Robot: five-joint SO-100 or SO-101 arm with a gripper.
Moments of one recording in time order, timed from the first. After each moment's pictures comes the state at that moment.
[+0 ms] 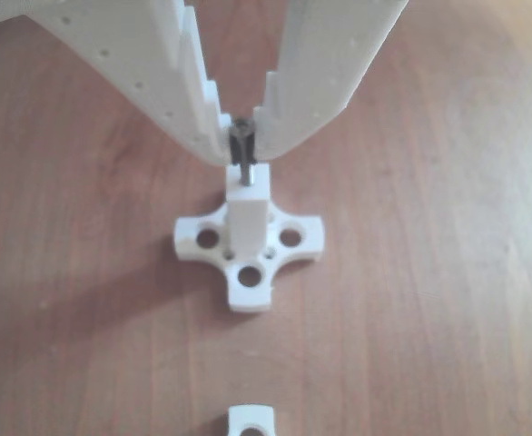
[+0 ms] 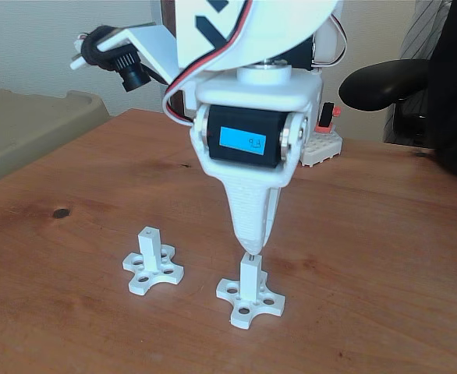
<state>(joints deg) -10.3 86.6 94.1 71.0 2.4</state>
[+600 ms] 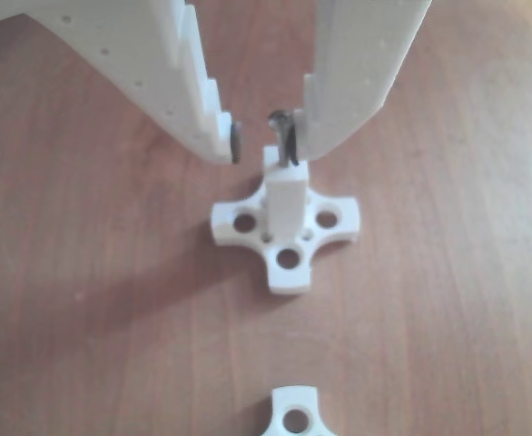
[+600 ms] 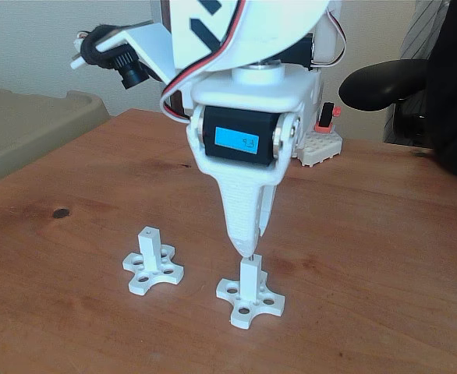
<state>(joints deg) -9.5 86.6 94.1 74.4 2.4</state>
